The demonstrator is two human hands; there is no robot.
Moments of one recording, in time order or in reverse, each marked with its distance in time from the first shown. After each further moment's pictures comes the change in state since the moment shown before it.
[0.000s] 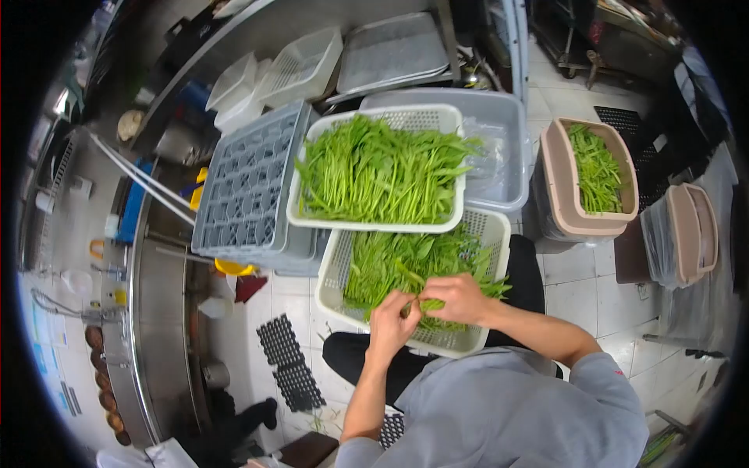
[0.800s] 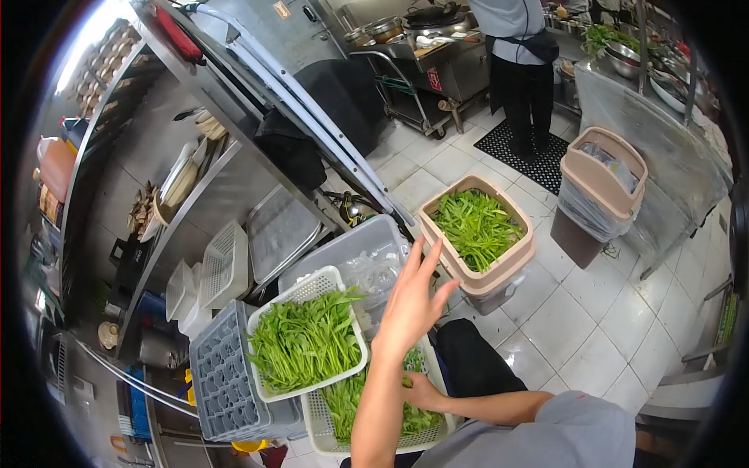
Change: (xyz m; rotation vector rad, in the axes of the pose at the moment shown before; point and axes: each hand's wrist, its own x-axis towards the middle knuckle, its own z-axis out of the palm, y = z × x) left_hand 0.181 0.272 0.108 0.042 -0.356 0.701; right_hand -0.043 0.015 0.002 0.781 0.576 0.607
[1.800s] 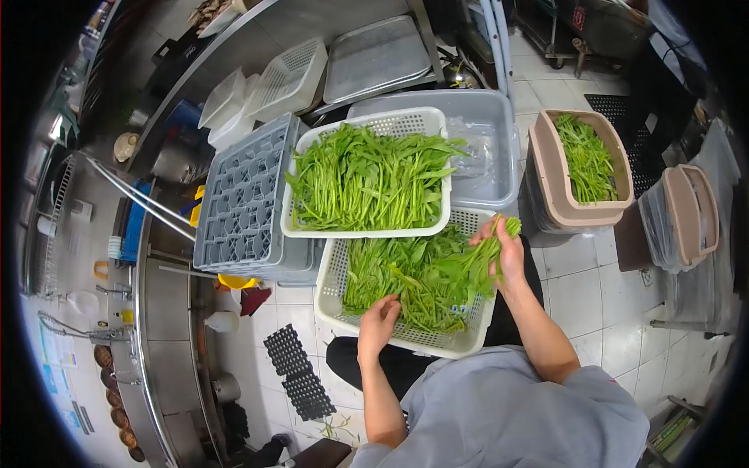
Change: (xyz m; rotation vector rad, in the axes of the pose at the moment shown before) left_hand -0.383 -0.125 0.016 -0.373 0.247 -1.147; right_hand 0.058 -0.027 -0.028 0.618 0.138 0.053
